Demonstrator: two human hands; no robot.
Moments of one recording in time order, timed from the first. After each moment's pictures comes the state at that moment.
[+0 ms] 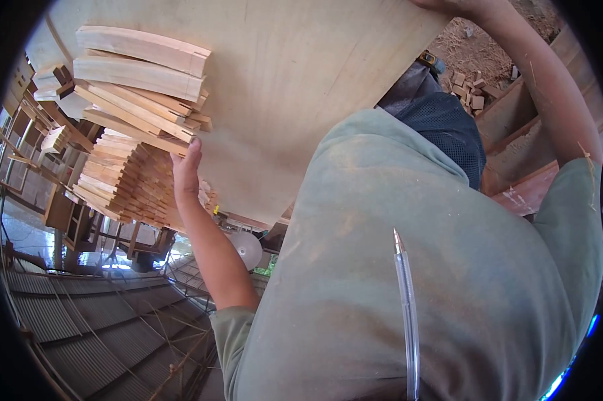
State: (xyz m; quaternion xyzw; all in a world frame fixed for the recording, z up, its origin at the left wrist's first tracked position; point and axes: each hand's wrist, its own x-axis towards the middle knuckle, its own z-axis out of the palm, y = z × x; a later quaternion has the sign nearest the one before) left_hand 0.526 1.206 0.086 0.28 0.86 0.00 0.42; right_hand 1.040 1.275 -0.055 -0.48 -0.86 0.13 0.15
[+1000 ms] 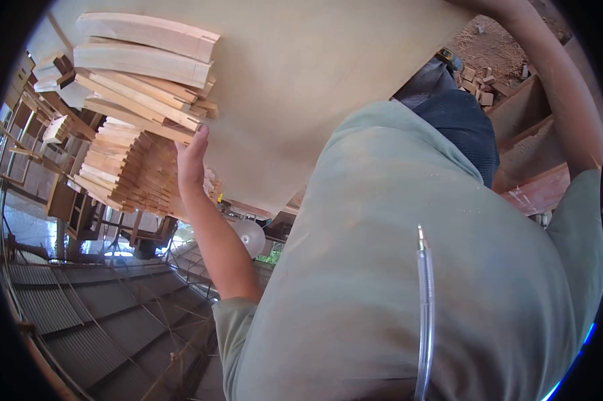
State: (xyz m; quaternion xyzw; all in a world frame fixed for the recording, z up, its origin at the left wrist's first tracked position) left_hand 0.517 1.209 0.084 0.27 0.86 -0.01 0.44; right_hand 1.038 1.275 -0.052 -0.48 -0.86 0.14 0.15
